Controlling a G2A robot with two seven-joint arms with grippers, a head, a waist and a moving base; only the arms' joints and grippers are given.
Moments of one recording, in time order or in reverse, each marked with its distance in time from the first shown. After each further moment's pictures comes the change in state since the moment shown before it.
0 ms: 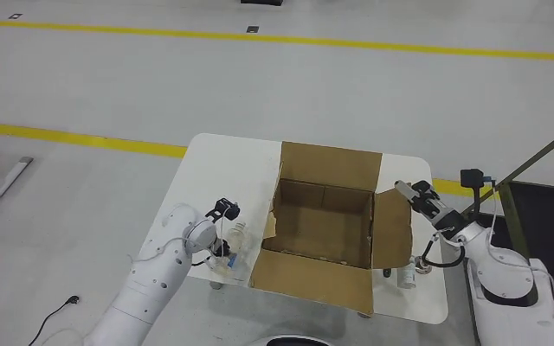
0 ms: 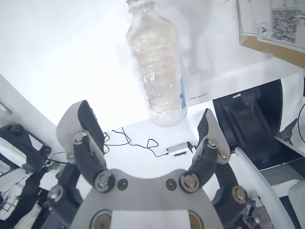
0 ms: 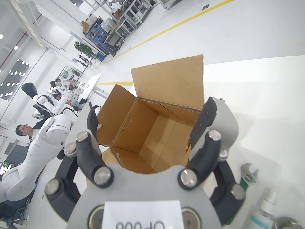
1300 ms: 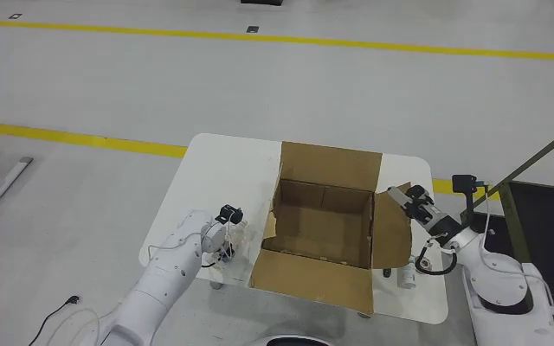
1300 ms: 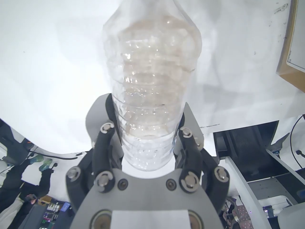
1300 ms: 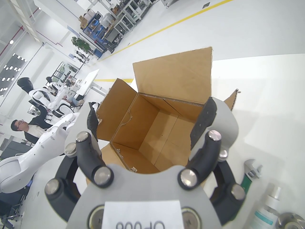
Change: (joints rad) left arm -0.116 -0.078 0.145 0.342 -0.035 0.045 0.211; right arm -0.057 0.028 -0.046 -0.058 -0.026 0.035 -0.060
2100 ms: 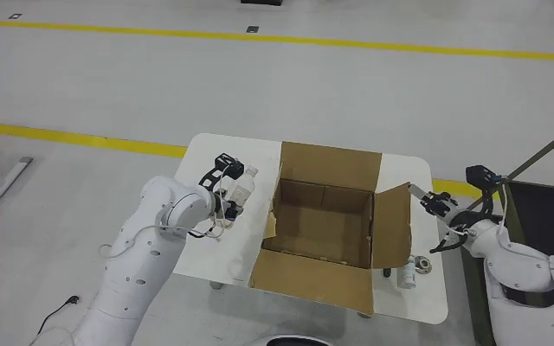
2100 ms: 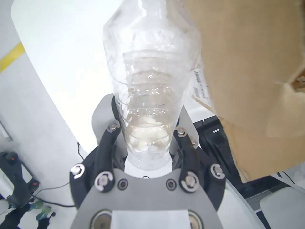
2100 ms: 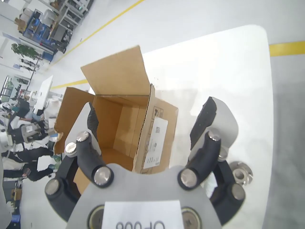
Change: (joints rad) left arm 0.086 0.090 -0.289 -0.719 -0.110 -0.019 -0.238; right arm 0.049 0.036 0.062 -0.009 -0.138 0.287 0.219
